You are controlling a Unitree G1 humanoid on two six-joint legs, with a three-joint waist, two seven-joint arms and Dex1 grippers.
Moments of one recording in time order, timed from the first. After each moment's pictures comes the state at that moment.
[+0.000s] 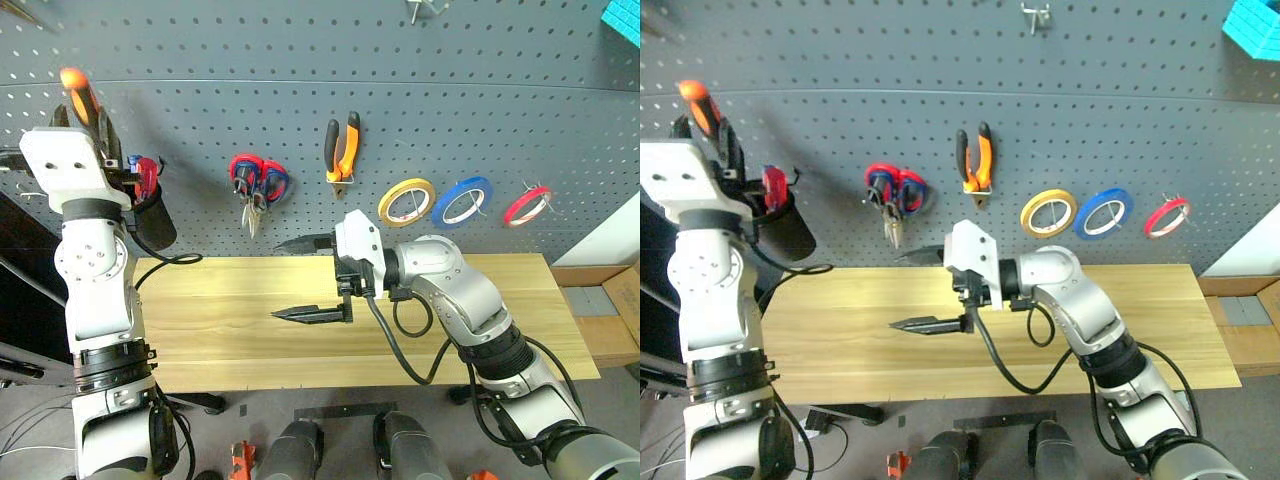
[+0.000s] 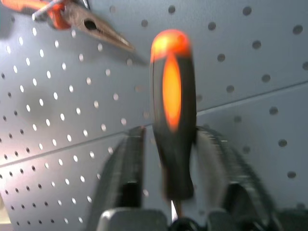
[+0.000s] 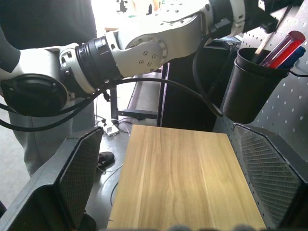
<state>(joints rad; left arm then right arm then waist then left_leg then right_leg) -0.53 0.50 0.40 0.05 0.00 -0.07 0.01 -0.70 -0.25 0.38 -0.16 0.33 0.39 1.04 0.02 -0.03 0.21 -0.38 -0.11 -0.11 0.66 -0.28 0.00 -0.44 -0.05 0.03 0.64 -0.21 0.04</state>
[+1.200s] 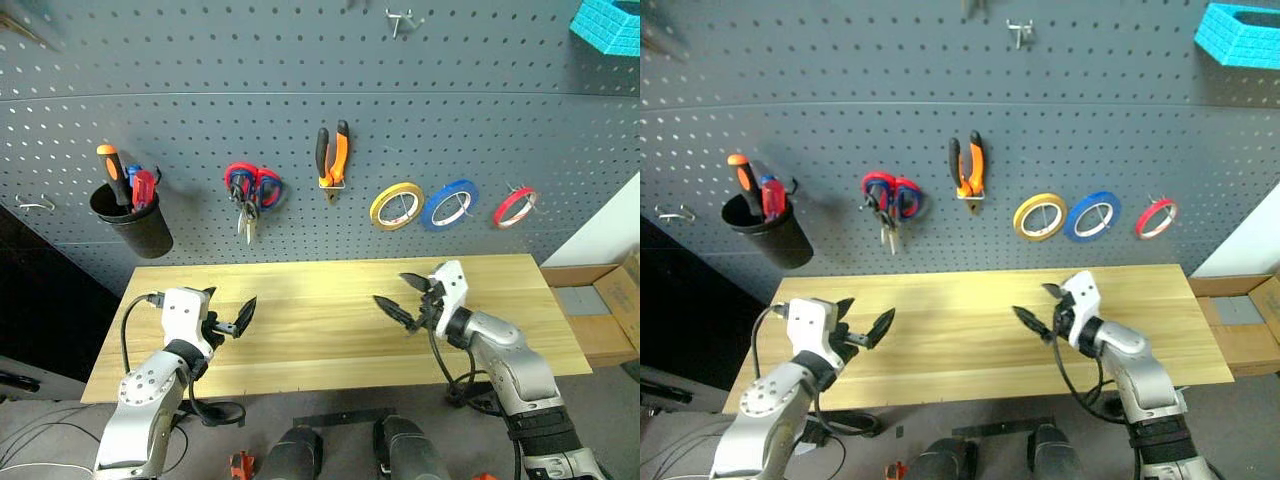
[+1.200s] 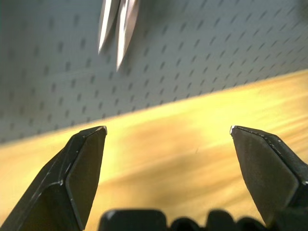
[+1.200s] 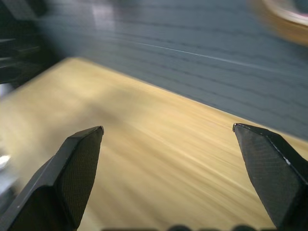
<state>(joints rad) 0.10 0.39 0.18 -0.13 -0.28 0.22 -0.39 -0.19 -0.30 0.02 0.03 0.30 0.32 0.63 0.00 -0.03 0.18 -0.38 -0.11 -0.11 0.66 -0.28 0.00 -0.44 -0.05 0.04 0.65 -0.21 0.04</state>
